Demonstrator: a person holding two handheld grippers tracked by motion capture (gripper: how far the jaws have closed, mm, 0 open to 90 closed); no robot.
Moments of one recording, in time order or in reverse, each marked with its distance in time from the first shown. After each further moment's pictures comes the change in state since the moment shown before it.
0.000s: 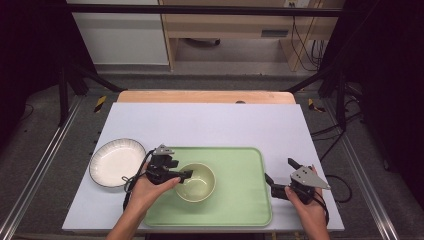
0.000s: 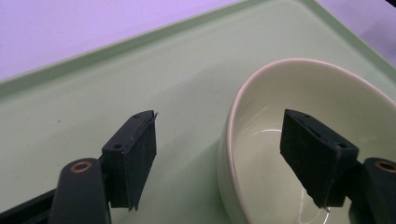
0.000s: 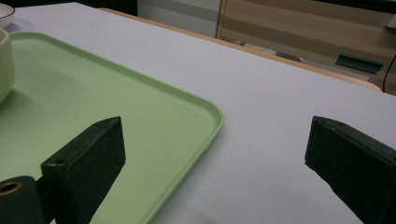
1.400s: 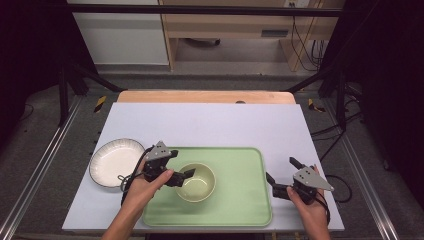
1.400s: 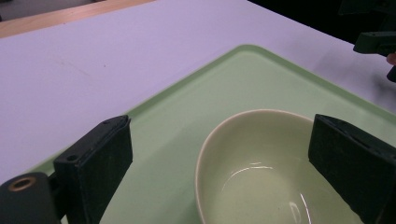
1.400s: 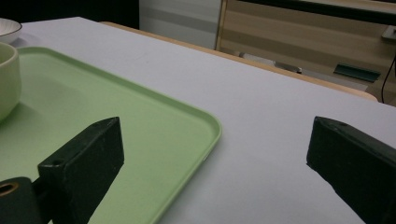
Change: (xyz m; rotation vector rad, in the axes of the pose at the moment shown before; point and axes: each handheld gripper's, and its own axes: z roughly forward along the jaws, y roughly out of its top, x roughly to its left) left arm -0.009 0.007 -0.020 -0.213 -0.069 0.208; right arm -0.001 0.003 -0.005 -0.051 0.002 0.008
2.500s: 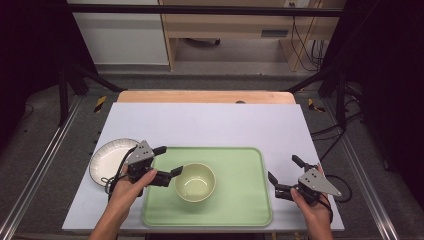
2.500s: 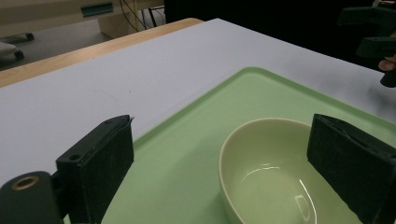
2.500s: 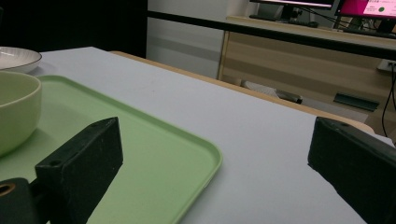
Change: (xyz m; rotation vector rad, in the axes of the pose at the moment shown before) left arm 0.014 -0.005 -0.037 -0.104 0.036 0.032; right arm -0.001 0.006 -0.010 -0.115 0.017 -0.016
